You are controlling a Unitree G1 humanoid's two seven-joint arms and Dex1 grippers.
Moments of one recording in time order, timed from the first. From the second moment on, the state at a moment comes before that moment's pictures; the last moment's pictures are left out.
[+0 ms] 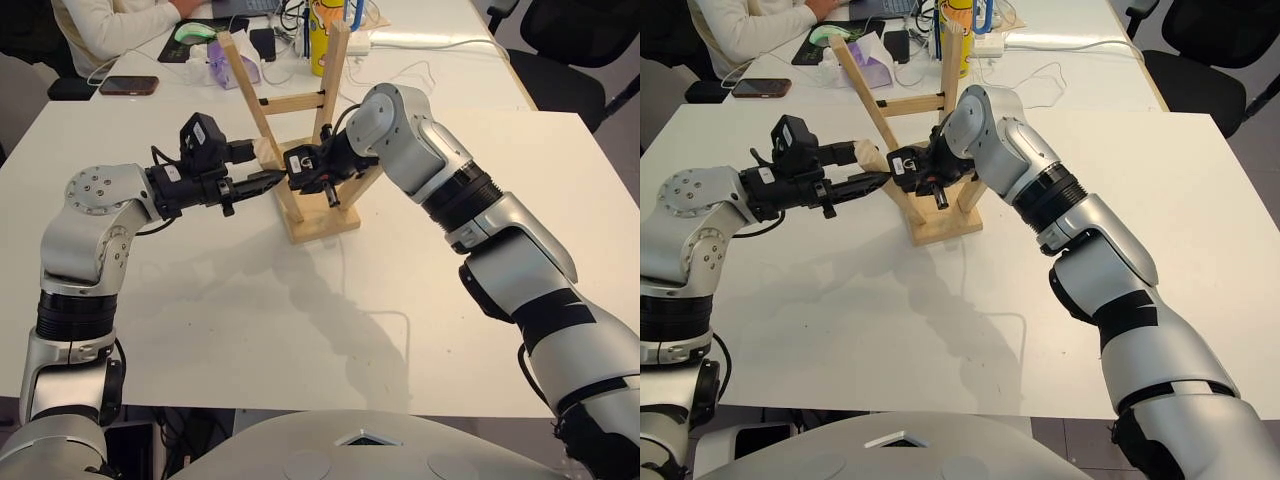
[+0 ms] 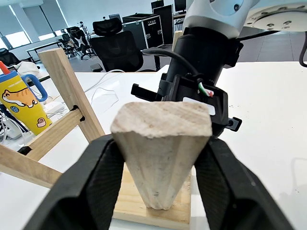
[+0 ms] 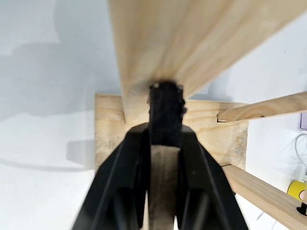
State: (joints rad) left arm -0.43 0.65 0.00 -0.19 -0.45 0.48 -0.92; right arm -1.13 -0.30 0.68 0.52 -0.31 0.22 1.25
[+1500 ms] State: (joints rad) left arm -0.31 0.52 0.00 -0.46 -0.51 0.63 -0.77; right arm -1.09 -0.51 0.82 0.39 -0.17 0.20 1.39
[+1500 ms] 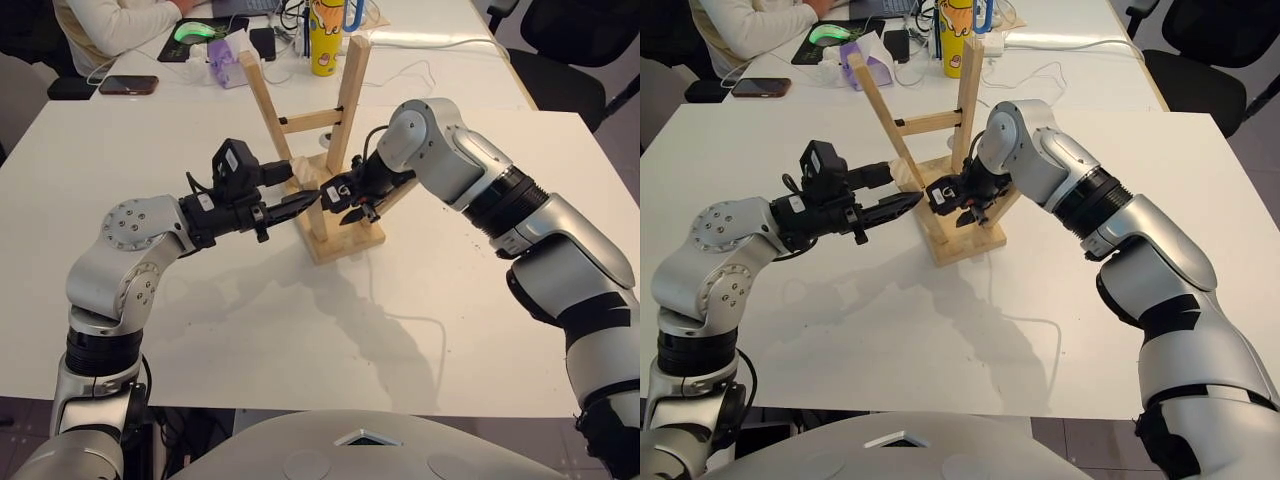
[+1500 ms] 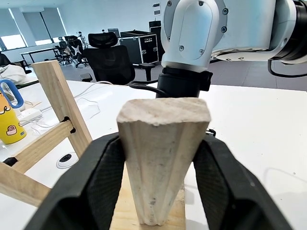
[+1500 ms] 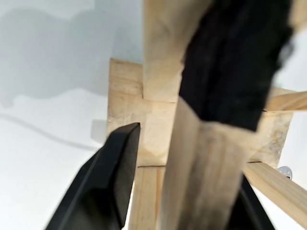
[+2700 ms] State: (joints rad) left arm -0.30 0.52 0.02 -0.44 -0.49 0.58 -0.71; right arm -1.04 -0.50 0.61 0.24 -0.23 0.15 1.38
